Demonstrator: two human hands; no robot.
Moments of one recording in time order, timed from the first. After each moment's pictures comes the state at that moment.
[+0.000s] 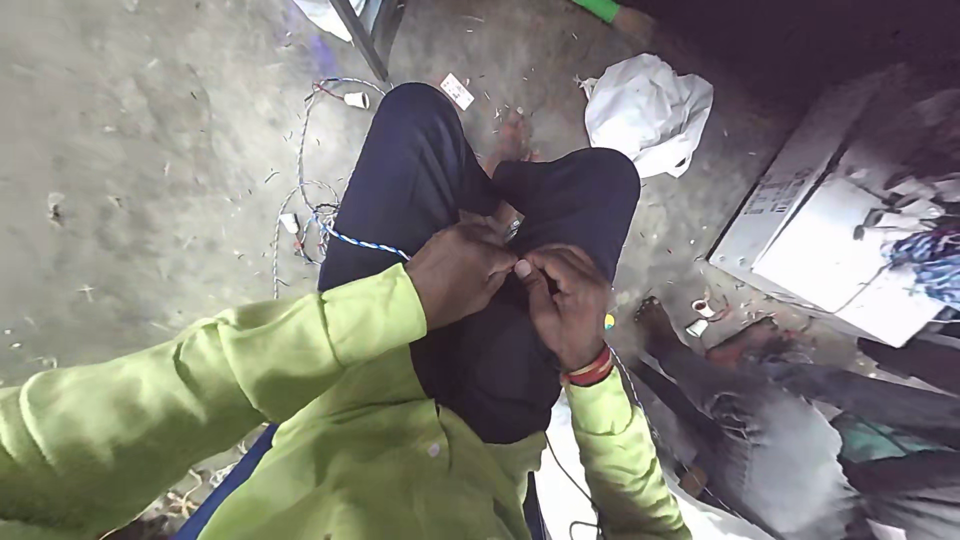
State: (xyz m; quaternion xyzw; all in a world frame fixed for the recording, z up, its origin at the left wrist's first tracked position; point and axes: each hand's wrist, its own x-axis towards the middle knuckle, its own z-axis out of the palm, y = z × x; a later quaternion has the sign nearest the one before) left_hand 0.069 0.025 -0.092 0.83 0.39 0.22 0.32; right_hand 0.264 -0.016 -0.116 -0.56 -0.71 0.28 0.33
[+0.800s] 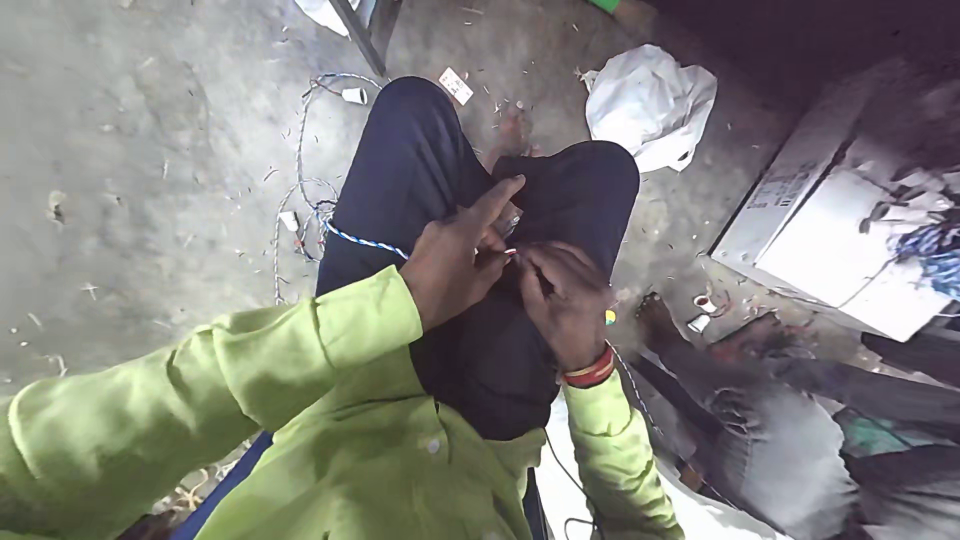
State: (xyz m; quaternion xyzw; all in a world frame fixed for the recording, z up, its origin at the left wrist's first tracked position) left_hand 0.075 0.025 -0.075 0.71 0.52 0.20 0.43; right_hand 0.263 -0.019 -0.117 -0.55 -0.73 0.21 0.34
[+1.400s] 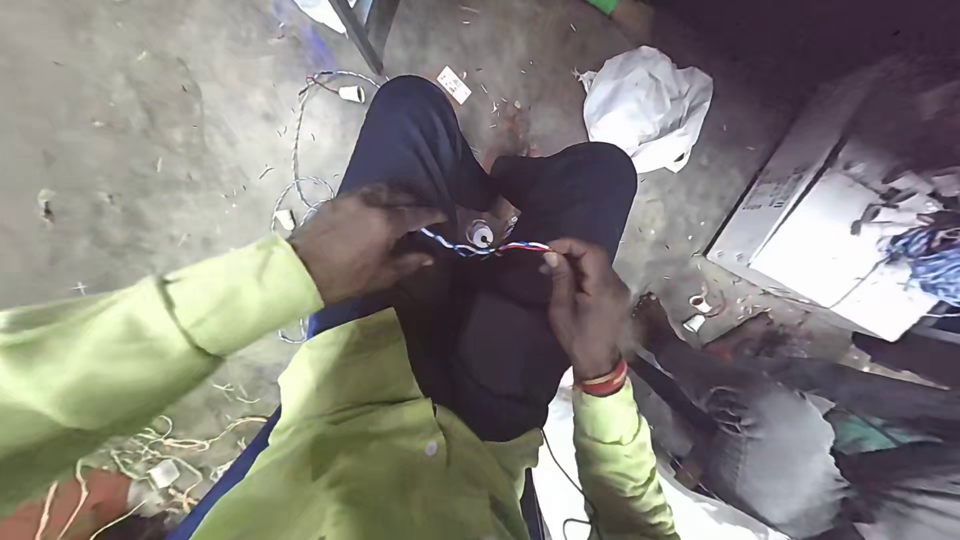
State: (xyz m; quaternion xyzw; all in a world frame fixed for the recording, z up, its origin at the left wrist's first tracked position) left_hand -0.015 0.046 -0.077 0.84 0.44 0.03 0.31; right_hand 0.279 -0.022 -0.106 -0.61 -0.67 0.27 0.32
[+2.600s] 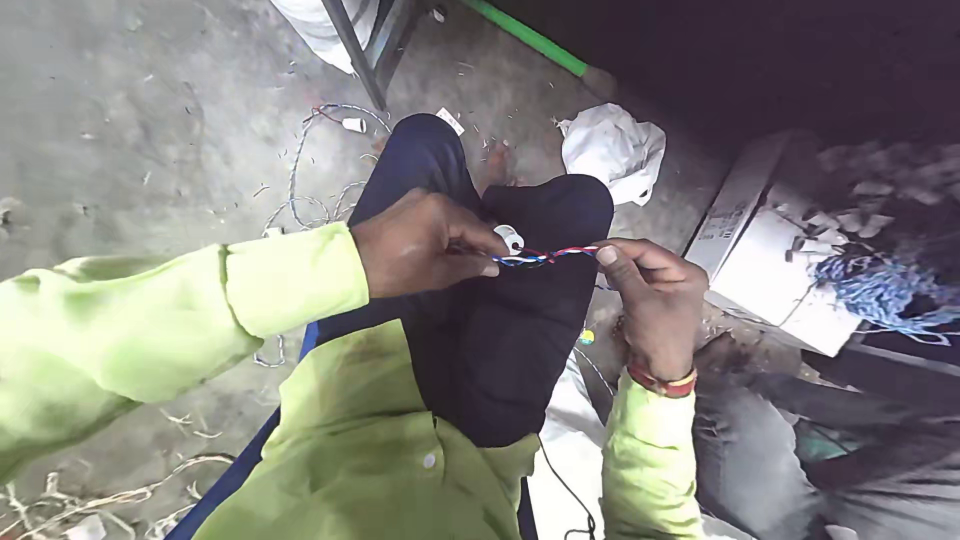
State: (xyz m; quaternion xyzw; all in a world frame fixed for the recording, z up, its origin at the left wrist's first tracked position) left_hand 0.020 0.057 -0.041 0.78 0.35 0.19 0.48; right_hand 0.324 0.005 -0.061 -0.55 -0.60 0.41 0.42
